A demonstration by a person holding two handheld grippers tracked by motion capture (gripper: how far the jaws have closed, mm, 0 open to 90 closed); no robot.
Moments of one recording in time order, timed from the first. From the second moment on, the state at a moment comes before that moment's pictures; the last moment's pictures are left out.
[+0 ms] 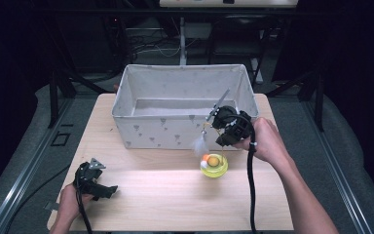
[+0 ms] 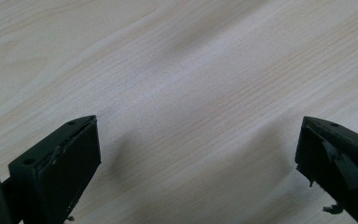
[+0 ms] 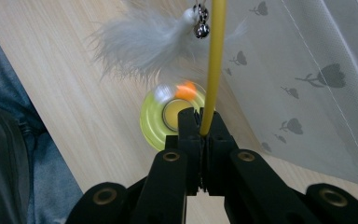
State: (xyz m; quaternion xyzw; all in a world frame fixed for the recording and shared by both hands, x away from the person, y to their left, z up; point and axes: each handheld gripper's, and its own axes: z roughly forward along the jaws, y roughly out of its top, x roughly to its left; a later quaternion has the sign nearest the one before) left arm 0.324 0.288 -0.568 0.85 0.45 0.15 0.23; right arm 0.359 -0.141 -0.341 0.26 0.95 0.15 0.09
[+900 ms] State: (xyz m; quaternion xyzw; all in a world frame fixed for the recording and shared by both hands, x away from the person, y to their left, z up) left arm 0.324 0.288 -0.568 0.85 0.45 0.15 0.23; right arm 0.361 -0.152 -0.318 0.27 0.94 0.17 0.10
